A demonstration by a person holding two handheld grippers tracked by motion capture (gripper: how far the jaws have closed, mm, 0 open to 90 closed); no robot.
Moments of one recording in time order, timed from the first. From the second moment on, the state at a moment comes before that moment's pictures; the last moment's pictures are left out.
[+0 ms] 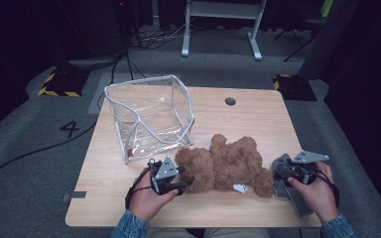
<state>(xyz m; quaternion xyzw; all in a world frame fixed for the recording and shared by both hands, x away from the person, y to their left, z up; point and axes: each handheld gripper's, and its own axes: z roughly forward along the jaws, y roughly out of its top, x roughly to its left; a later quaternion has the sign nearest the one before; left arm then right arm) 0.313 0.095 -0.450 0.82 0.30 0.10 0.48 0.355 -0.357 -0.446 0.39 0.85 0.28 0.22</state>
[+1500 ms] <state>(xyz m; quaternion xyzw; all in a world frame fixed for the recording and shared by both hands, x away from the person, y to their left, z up) 0.306 0.086 -0.461 0.82 0.29 0.16 0.46 0.329 -0.178 -0.371 0.10 0.88 0.45 0.15</state>
